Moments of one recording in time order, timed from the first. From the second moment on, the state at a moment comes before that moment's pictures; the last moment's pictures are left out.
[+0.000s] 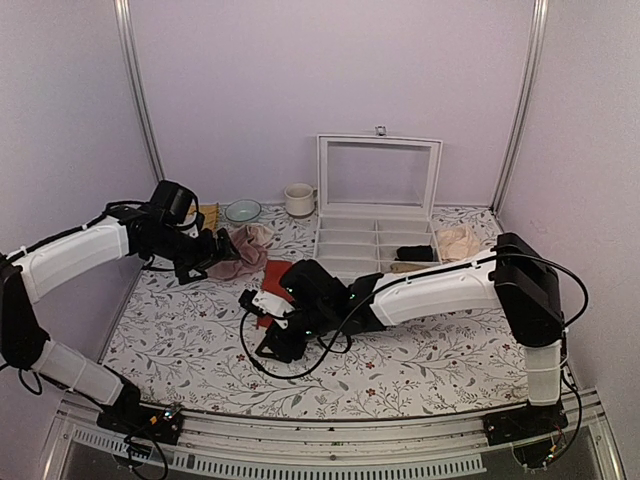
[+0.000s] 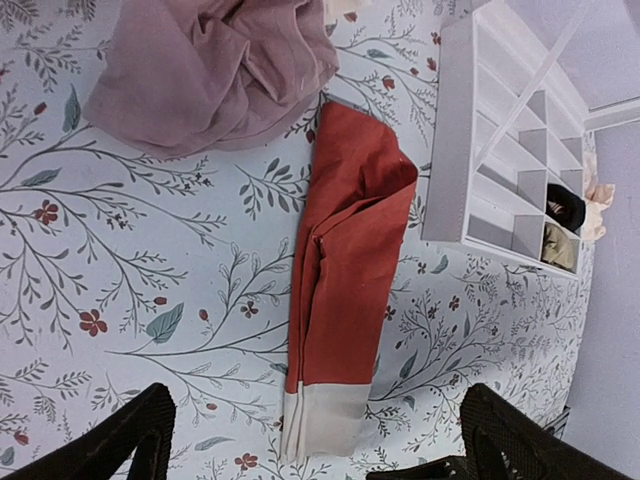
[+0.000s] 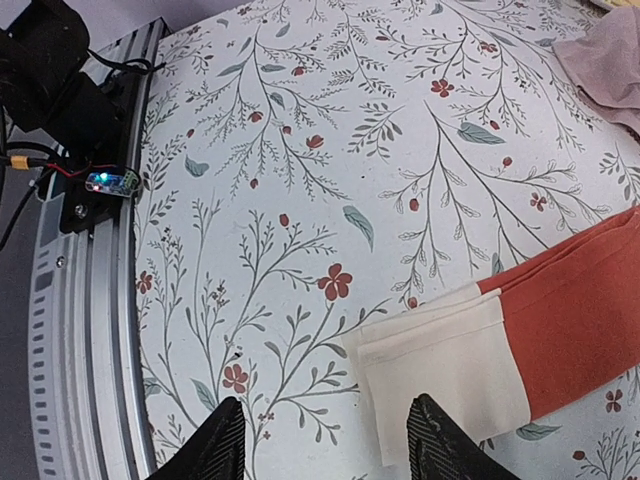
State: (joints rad) left arm -0.39 1.37 1.06 -0.63 0.17 -0.70; right arm 1.17 2.08 1.47 -0.11 -0.26 0.02
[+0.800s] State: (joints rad) left arm -0.37 1.33 0.98 -0.59 0.22 -0.74; right arm 1.18 2.19 1.46 -0.06 -0.12 -0.14
